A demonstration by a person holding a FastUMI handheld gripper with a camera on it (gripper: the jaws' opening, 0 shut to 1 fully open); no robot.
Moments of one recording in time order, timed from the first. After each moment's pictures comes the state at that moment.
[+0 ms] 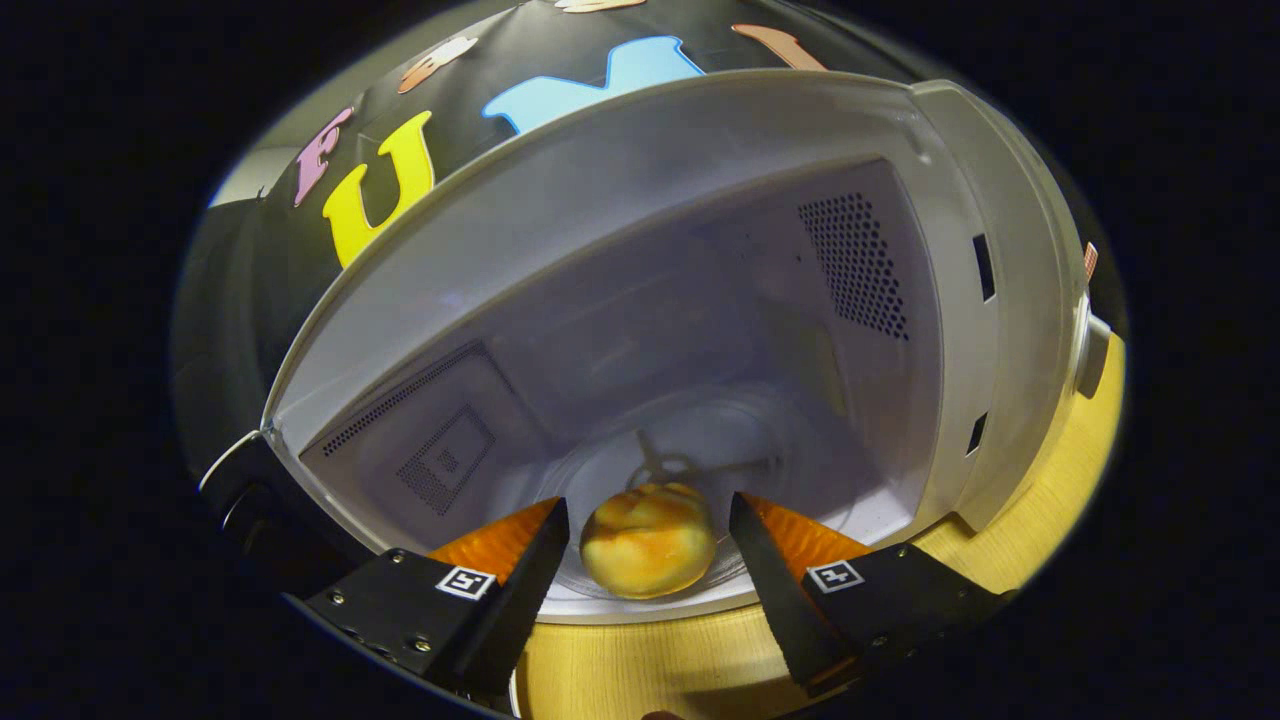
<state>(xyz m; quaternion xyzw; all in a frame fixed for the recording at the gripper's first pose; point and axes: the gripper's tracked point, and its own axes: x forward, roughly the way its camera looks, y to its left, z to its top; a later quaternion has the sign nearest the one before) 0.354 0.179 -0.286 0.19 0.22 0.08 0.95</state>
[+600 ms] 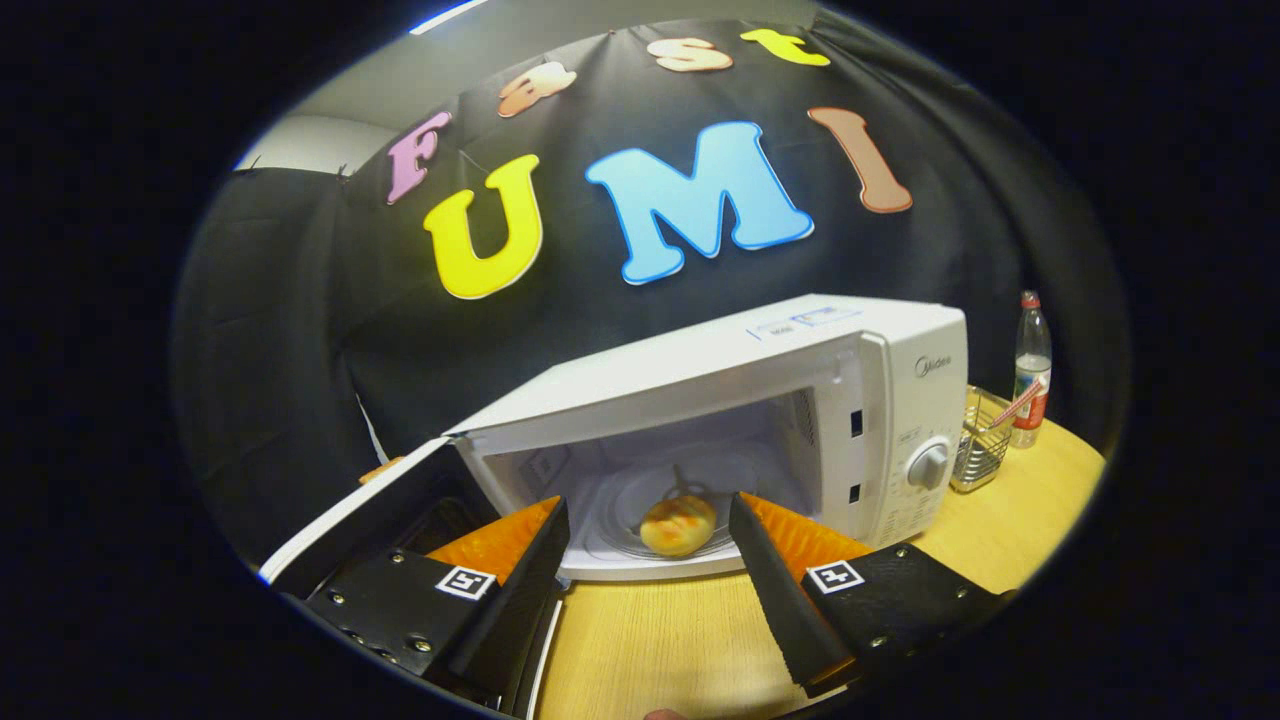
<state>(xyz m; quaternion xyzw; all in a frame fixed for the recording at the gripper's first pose) 0.225 0.158 -0.164 0.12 0.14 0.13 0.97</state>
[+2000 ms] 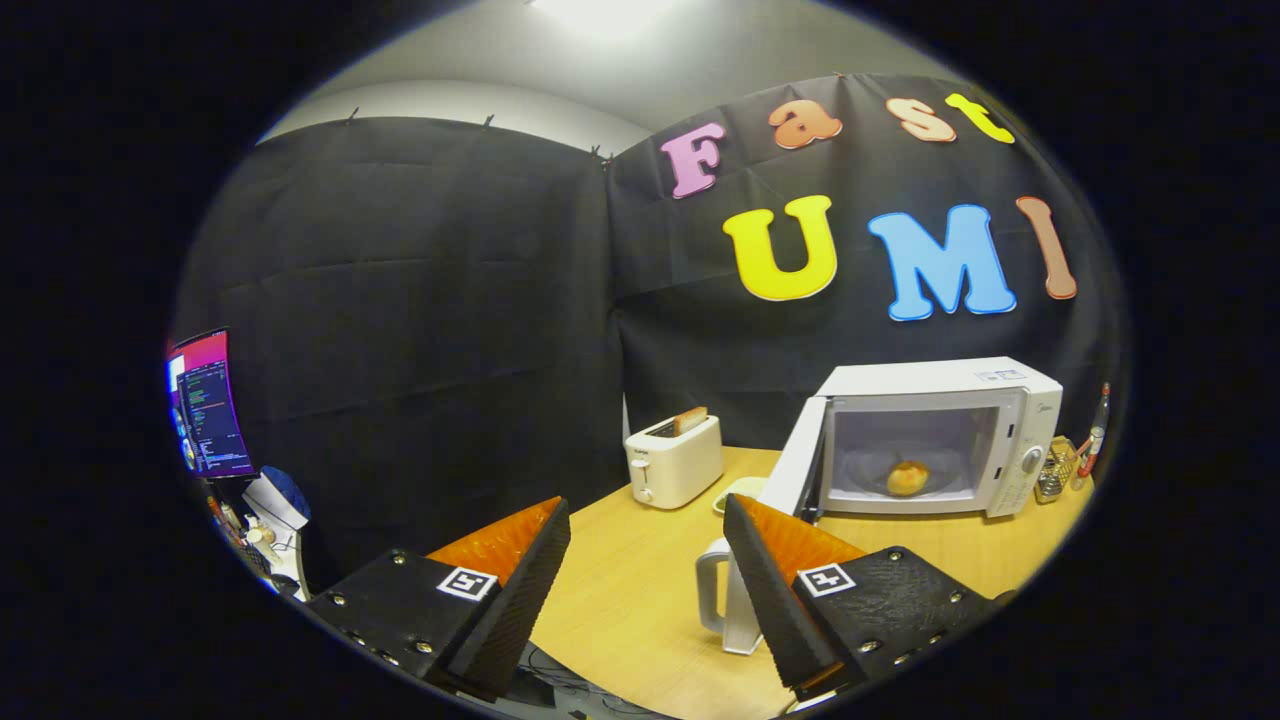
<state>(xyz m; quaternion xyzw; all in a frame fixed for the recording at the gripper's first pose) -0.089 0.335 -0.085 0.03 0.12 0.42 0.90</state>
